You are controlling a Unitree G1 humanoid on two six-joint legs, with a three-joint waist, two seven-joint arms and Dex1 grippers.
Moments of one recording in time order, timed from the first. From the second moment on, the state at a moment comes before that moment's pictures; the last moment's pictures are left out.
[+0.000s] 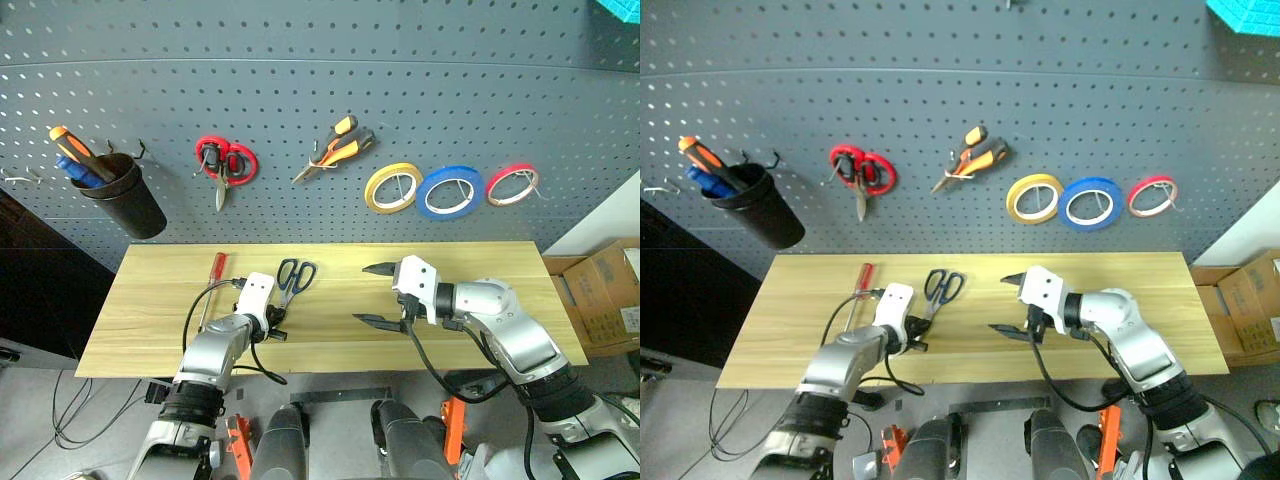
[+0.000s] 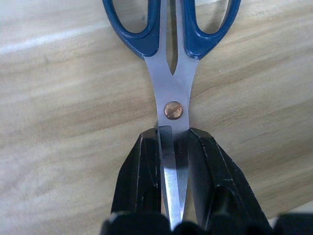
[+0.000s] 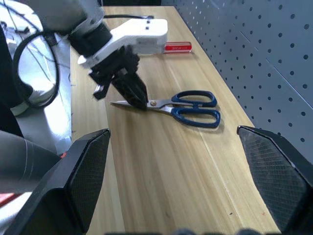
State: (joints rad) left arm -0.27 0.33 -0.07 0.18 -0.09 0.68 -0.33; right arm -0.39 -0.50 0.29 -0.14 0.15 0.25 0.91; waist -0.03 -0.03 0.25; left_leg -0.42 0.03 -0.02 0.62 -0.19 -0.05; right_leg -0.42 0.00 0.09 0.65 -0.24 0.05
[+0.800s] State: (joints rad) left arm 0.06 0.31 0.01 -0.30 0.05 0.16 -0.17; right arm -0.34 -0.25 0.05 -0.42 0.57 0.46 0.69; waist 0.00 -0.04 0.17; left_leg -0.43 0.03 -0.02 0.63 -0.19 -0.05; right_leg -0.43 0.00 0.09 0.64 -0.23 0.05
